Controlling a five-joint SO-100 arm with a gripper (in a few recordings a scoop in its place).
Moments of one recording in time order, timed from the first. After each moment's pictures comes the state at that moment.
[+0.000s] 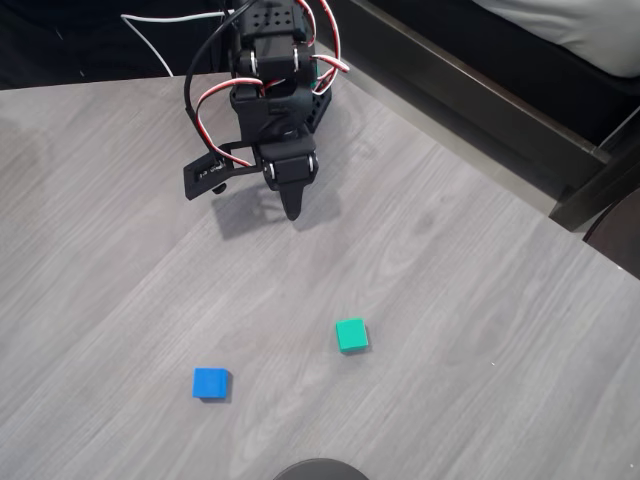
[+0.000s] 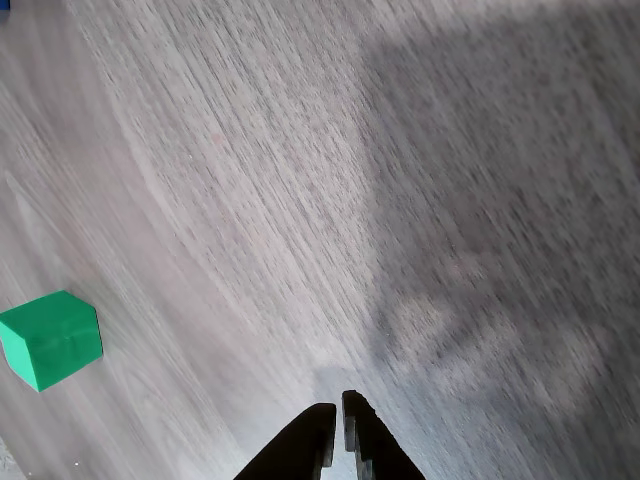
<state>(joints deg) 0.7 188.9 177.3 69.7 -8.4</state>
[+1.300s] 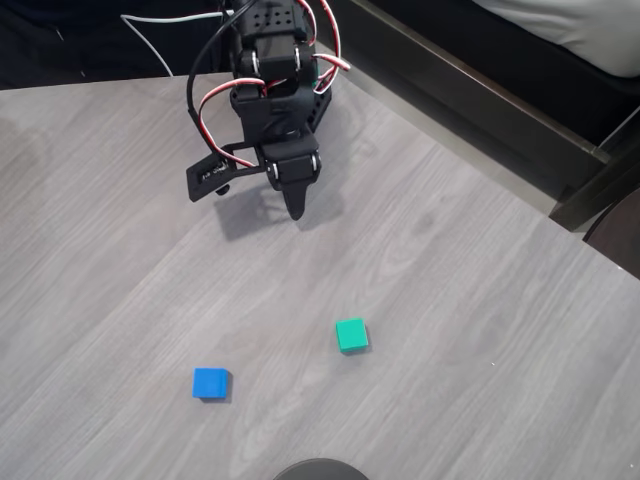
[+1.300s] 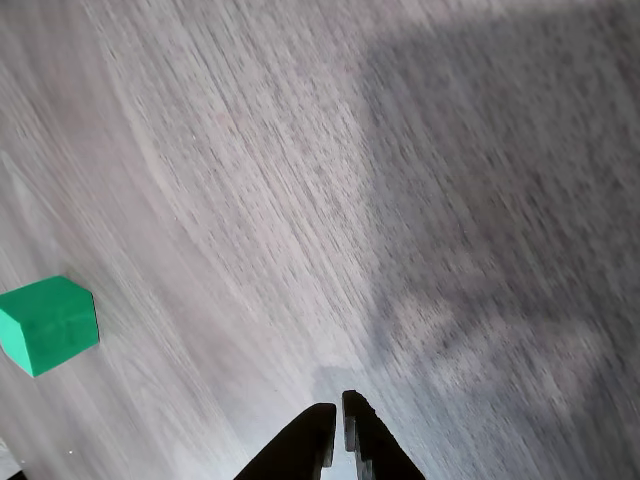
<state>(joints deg) -0.6 189.0 177.3 69.7 -8.4</state>
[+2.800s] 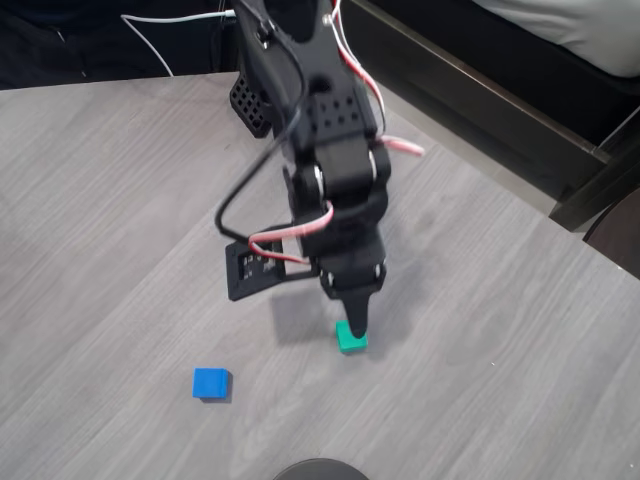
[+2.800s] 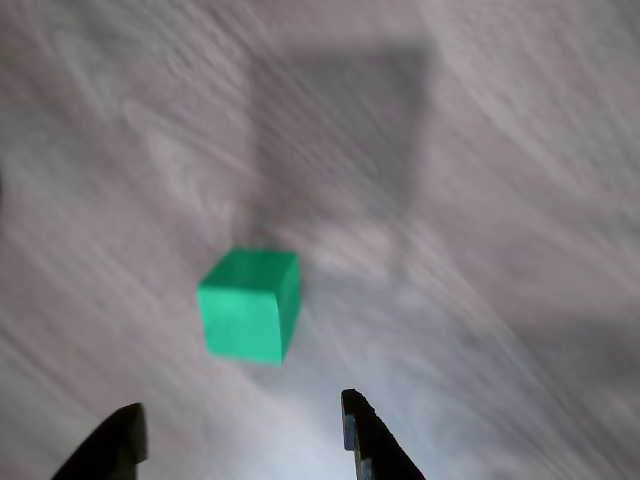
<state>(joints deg) -9.9 89.6 98.5 65.9 8.3</state>
